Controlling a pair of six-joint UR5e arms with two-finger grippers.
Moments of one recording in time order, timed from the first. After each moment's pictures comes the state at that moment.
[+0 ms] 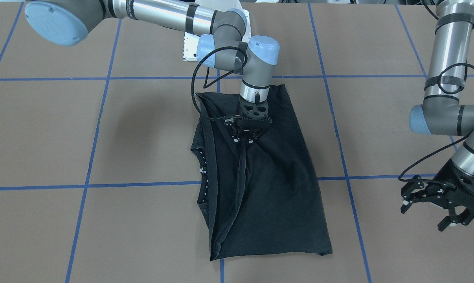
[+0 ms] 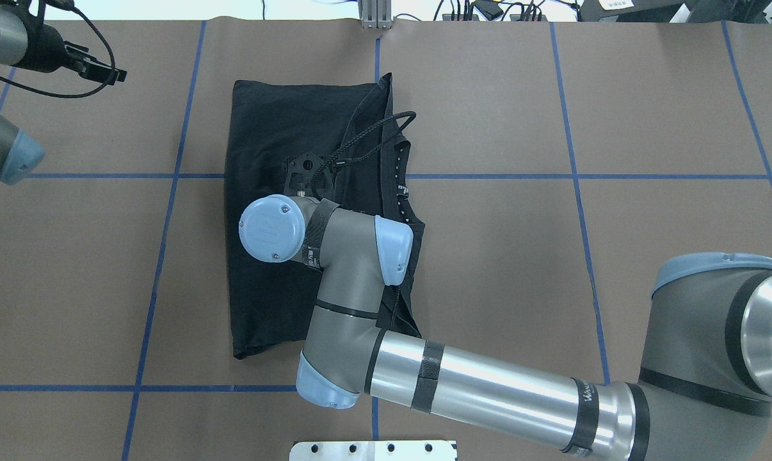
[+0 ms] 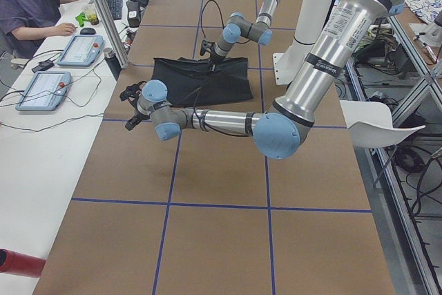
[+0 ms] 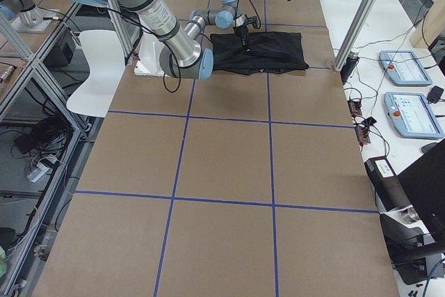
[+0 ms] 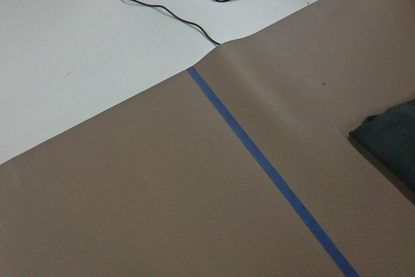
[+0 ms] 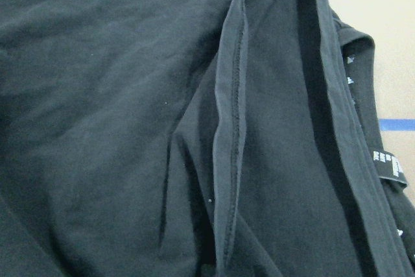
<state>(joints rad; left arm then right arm) -1.14 -2.06 -1.08 -2.62 -2.08 -0.38 0.36 -0.50 1.16 -1.53 1.36 1.34</state>
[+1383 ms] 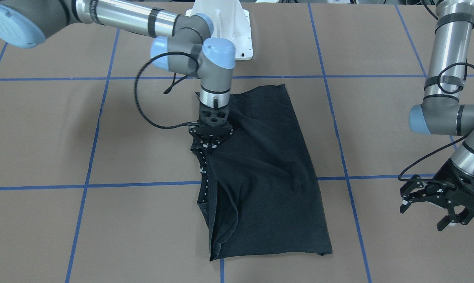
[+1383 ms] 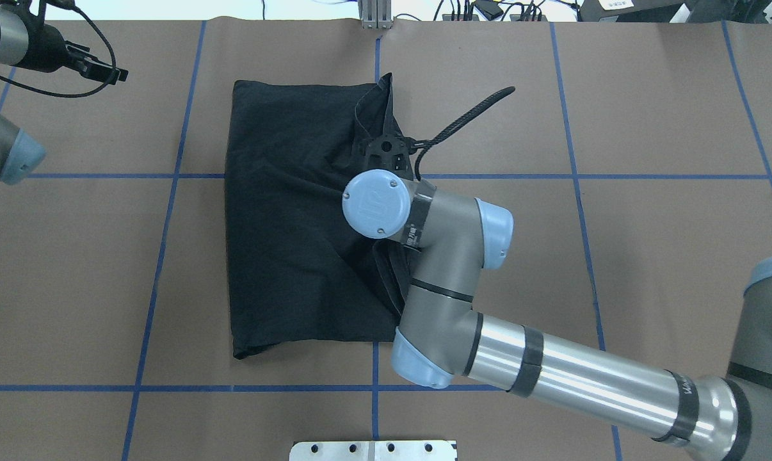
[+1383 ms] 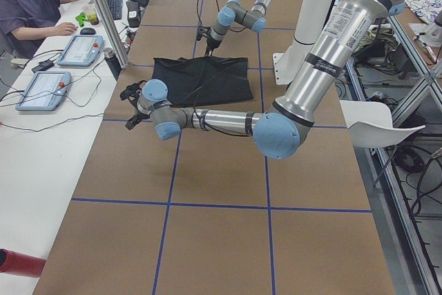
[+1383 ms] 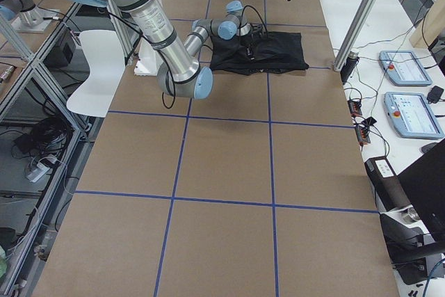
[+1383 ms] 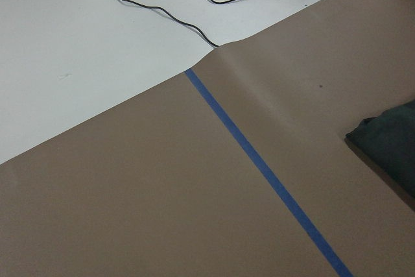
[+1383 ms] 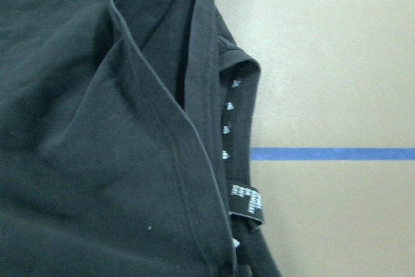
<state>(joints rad) -1.14 -2.06 -1.09 -2.62 -2.08 -0.40 0.44 -0.78 1.48 -1.54 1.44 1.26</state>
